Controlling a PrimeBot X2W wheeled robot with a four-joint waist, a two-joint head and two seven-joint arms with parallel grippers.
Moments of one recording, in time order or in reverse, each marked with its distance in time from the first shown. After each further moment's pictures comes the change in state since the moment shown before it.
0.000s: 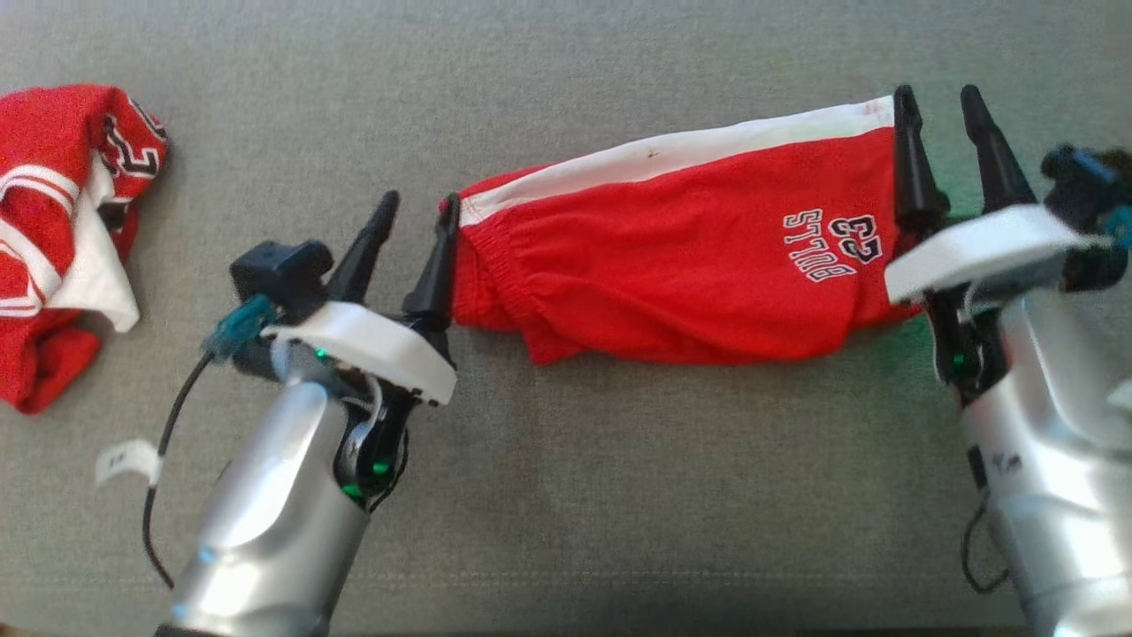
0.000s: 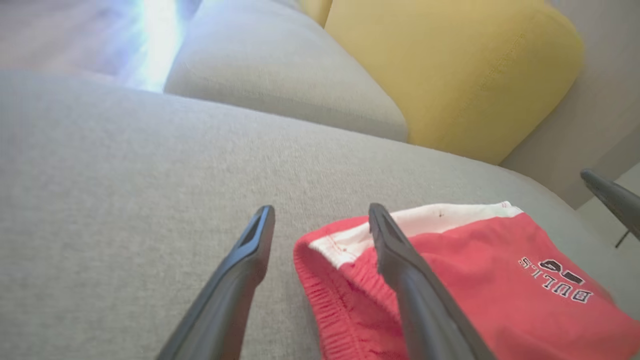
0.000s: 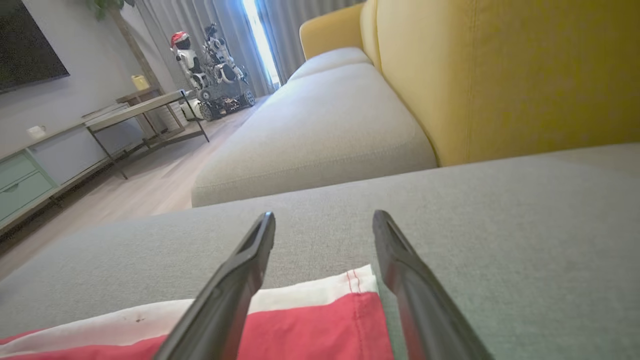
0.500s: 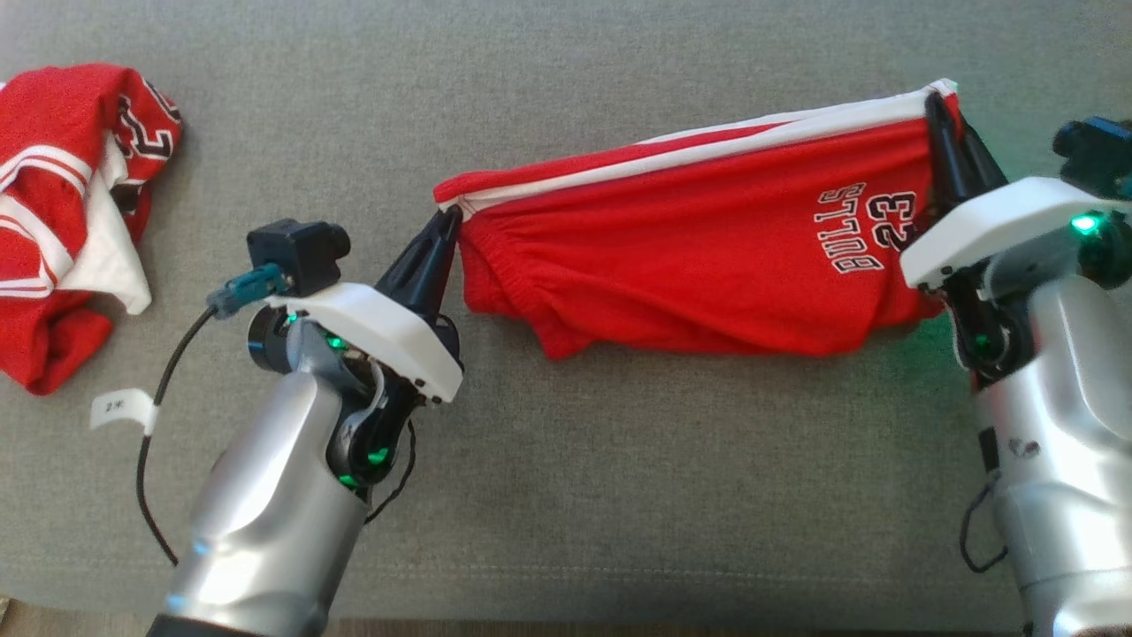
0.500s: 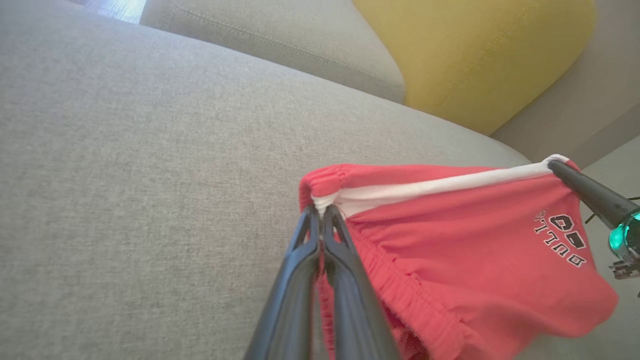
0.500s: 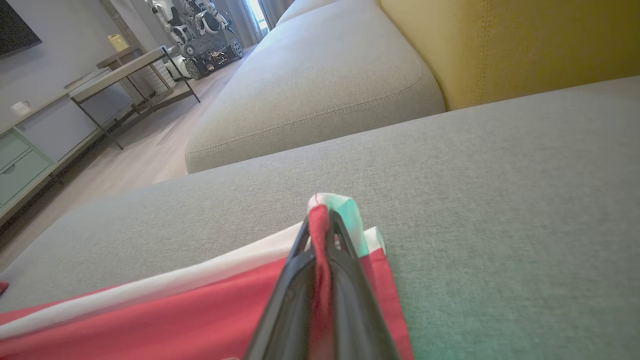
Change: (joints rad) left arm 0.009 0.009 0.011 -0.061 -0.067 -0.015 0.187; right arm 0.029 0.029 -0.111 -0.100 -0.021 0.000 0.249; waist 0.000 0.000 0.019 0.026
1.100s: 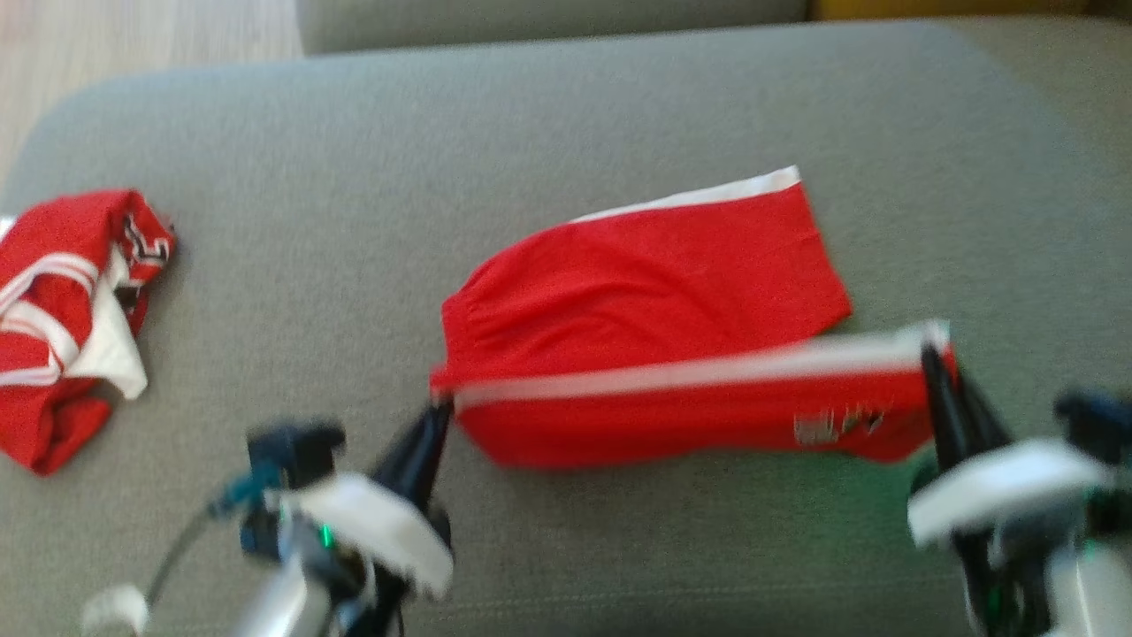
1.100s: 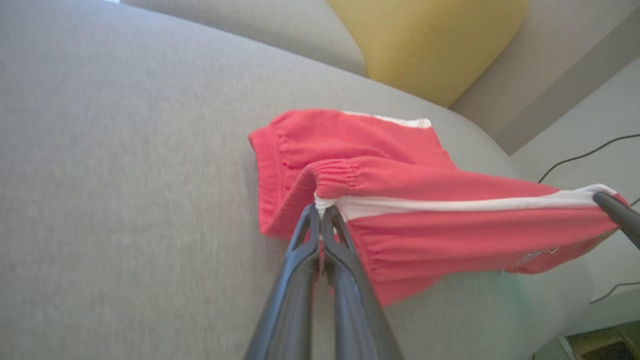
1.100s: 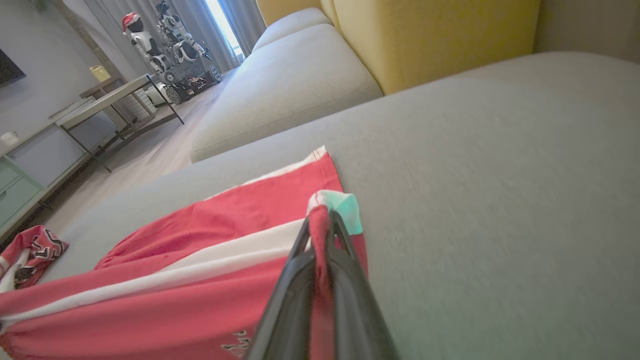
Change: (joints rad) left arm 0.452 0.083 -0.009 -0.341 0.016 0.117 0.029; right arm 0.656 0.112 -0.106 -0.574 -0.035 0.000 0.120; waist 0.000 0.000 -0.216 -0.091
